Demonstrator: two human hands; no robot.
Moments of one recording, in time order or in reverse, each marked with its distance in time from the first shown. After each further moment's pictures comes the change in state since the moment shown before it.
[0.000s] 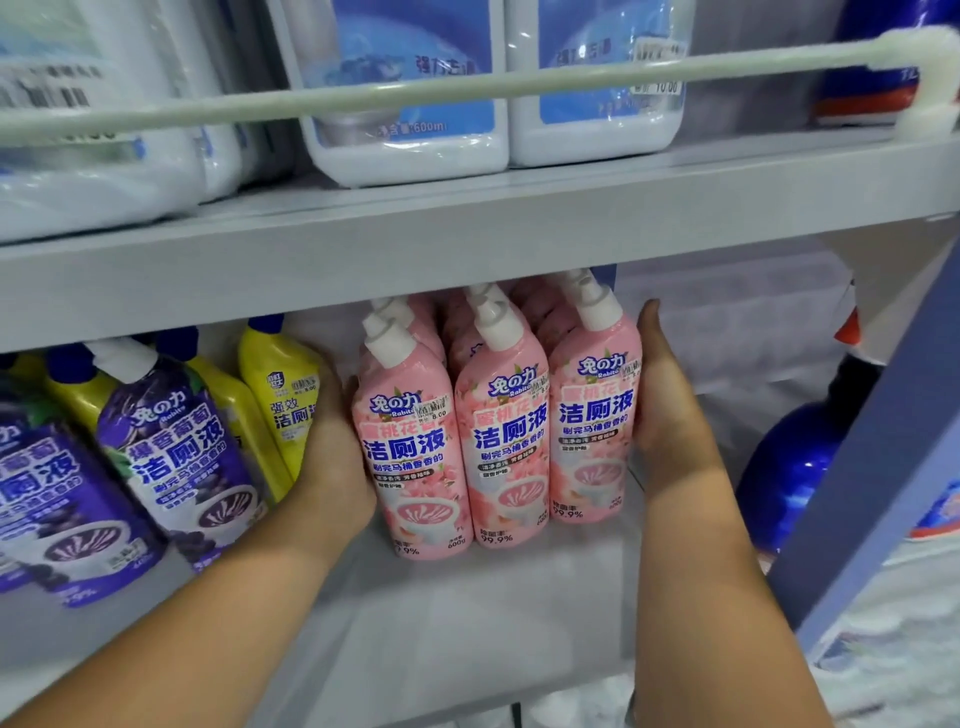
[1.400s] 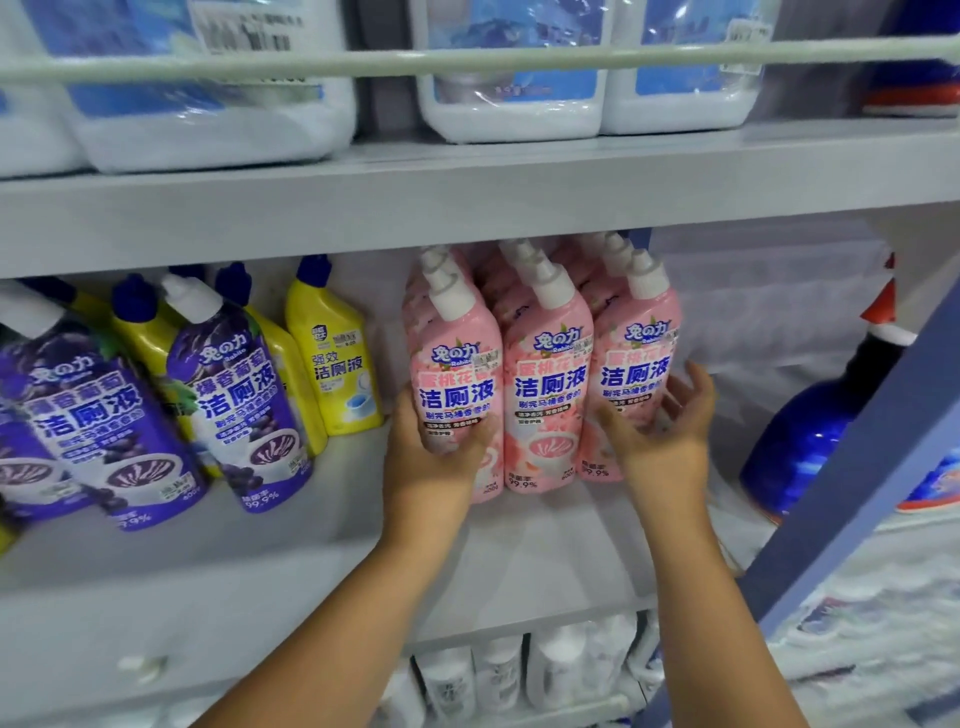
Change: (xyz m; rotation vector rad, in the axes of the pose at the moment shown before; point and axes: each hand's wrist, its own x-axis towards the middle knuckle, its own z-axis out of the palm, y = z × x) left_hand -0.045 -0.060 -0.027 0.625 0.126 0.361; right_hand -0.064 0.064 0.023 -0.611 0.634 -0.370
